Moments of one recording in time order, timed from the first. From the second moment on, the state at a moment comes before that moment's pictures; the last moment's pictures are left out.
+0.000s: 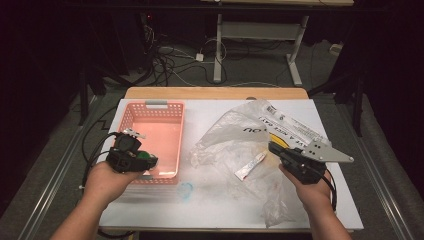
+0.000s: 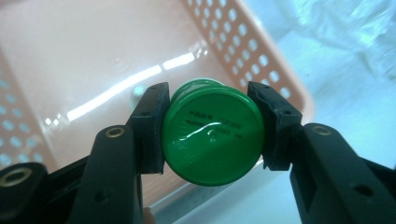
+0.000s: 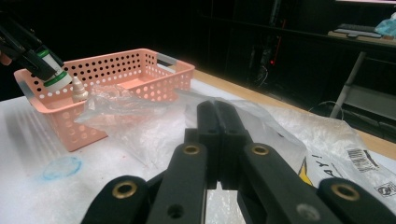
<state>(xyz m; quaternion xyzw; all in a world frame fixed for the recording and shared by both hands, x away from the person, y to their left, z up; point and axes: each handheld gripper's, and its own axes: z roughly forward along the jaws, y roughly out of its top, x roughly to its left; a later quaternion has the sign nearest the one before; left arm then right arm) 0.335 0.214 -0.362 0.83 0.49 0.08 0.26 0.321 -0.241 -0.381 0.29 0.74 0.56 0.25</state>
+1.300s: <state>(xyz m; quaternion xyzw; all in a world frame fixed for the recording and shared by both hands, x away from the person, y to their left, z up) 0.303 0.100 -0.381 0.85 0.36 0.07 0.37 0.322 -0.235 -0.383 0.28 0.74 0.56 0.25</state>
